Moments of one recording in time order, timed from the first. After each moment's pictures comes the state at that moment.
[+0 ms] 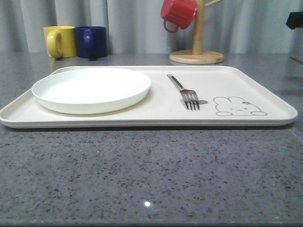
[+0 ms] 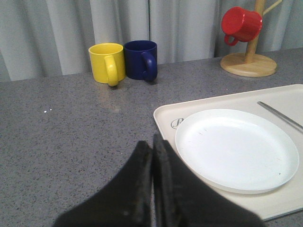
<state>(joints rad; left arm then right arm) -0.09 0.39 -0.54 -0.40 0.45 0.35 0.02 1.61 -1.33 0.03 0.98 0.12</state>
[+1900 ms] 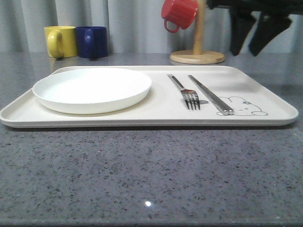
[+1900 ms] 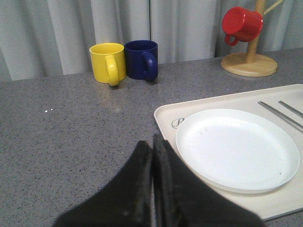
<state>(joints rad) -0.09 0.39 -0.54 -0.40 0.45 0.35 0.25 1.69 -1.49 0.02 0.97 0.19</state>
